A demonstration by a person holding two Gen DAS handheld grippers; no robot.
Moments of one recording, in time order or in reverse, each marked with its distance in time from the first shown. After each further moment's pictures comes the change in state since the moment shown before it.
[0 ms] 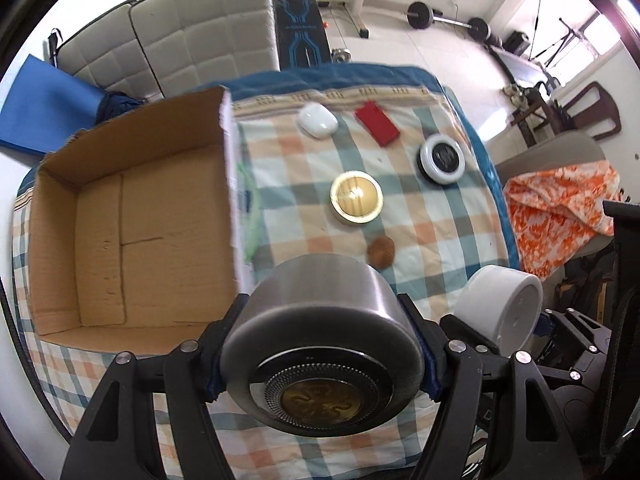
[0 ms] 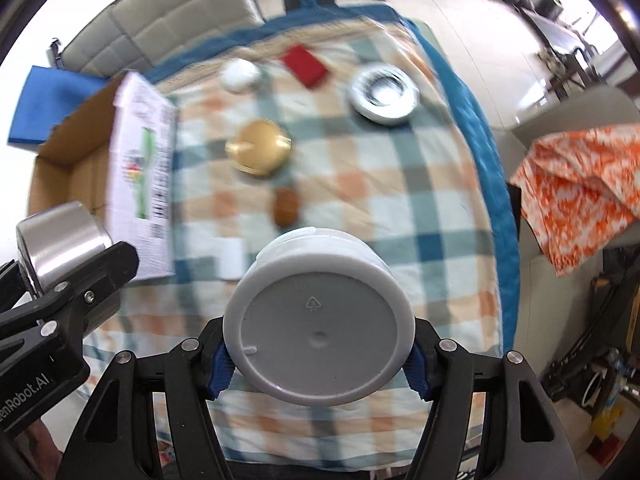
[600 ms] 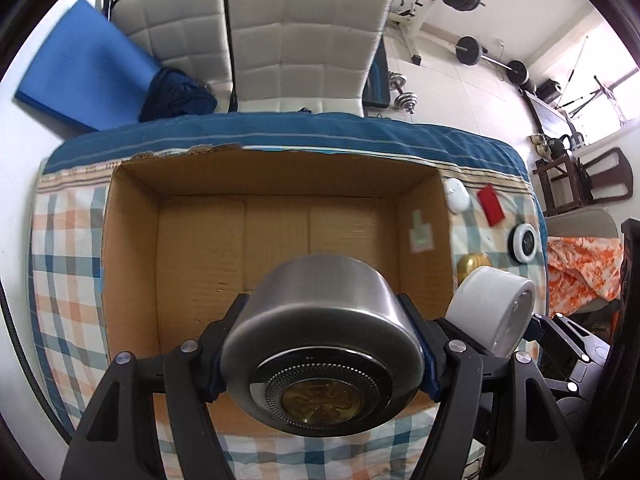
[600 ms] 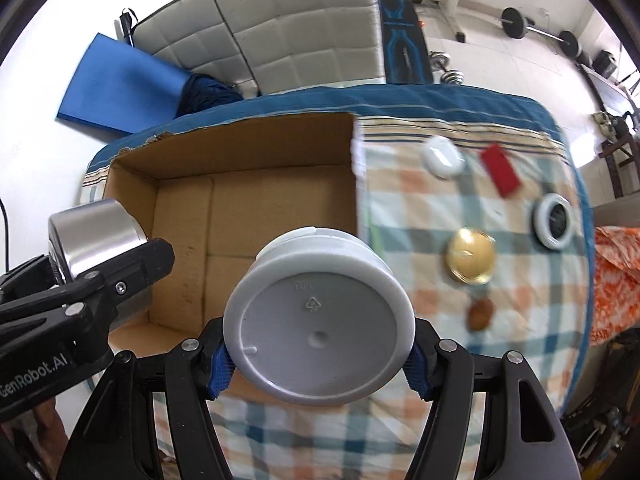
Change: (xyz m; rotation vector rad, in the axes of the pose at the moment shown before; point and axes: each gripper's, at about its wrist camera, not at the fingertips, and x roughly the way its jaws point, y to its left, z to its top) left arm 0.009 0.205 0.064 -0.167 0.017 -0.039; right arm 0.021 0.217 0.084 -0.134 -0.029 0.088
